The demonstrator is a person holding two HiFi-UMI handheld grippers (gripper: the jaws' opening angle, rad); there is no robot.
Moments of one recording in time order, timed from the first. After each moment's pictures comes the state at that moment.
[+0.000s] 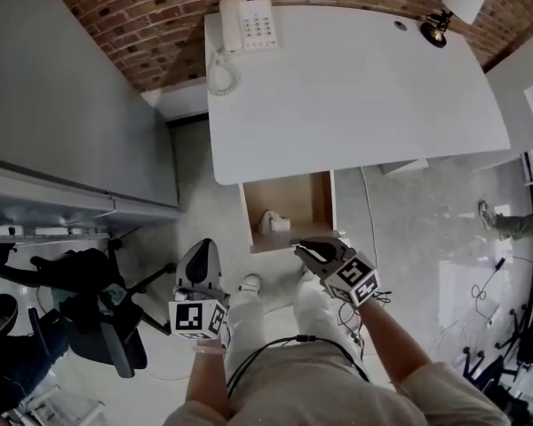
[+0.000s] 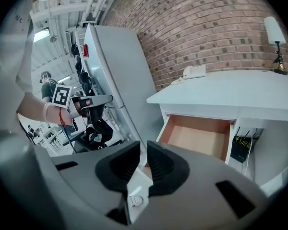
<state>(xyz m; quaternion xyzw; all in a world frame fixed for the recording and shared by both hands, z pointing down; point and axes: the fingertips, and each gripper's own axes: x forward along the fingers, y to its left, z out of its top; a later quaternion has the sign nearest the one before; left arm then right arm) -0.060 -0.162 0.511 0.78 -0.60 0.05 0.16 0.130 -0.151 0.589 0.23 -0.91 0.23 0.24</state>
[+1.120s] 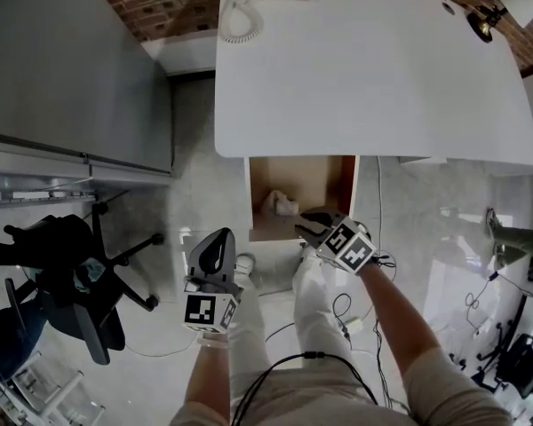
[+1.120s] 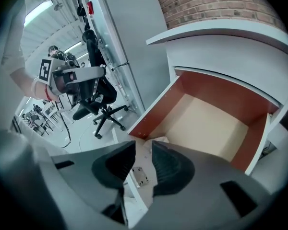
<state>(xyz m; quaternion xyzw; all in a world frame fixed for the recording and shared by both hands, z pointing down) -0.031 -0.156 0.618 0.78 -0.59 0.06 0.20 0.114 -0.176 0.730 0.10 -0.88 0.19 0.42</state>
